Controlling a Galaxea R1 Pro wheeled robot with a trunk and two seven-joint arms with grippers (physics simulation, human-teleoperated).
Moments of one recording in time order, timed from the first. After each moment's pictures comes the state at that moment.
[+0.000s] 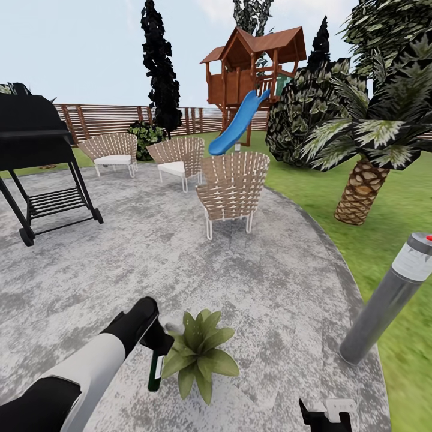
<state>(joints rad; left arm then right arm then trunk) -0.86 -0.02 -0.23 -0.43 -0.37 1.01 -0.57 -0.27 -0.05 -0.43 -0.39 0.33 -0.41 0.16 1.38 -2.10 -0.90</state>
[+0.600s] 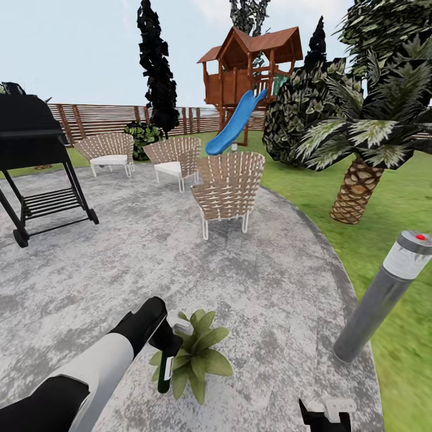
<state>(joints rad) -0.86 -0.07 -0.24 -0.42 -0.36 1.01 -0.57 -0.27 -0.05 -0.43 -0.40 0.33 -0.41 0.16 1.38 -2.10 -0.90</state>
